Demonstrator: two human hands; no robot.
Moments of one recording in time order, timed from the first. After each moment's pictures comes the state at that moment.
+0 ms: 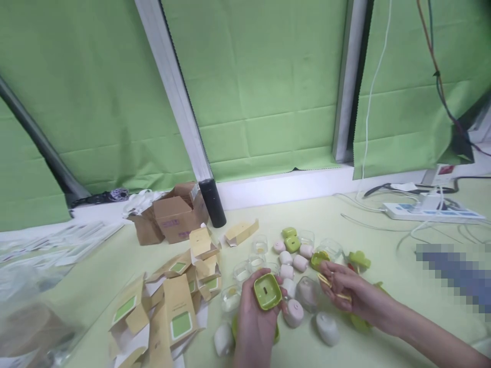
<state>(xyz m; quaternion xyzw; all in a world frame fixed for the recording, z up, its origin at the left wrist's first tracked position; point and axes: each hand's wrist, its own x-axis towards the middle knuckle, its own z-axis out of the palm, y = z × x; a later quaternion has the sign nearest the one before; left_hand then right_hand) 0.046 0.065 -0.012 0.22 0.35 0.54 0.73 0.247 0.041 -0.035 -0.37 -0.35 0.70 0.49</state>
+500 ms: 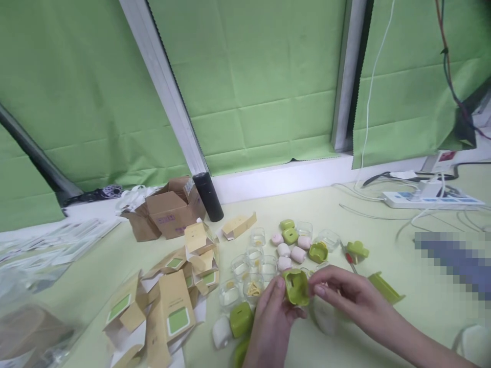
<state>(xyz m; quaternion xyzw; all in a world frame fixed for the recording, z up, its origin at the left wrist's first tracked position) 0.061 0.055 -0.049 0.31 0.28 0.46 0.79 0.228 0.018 -0.029 -0.50 -0.60 0.42 0.46</state>
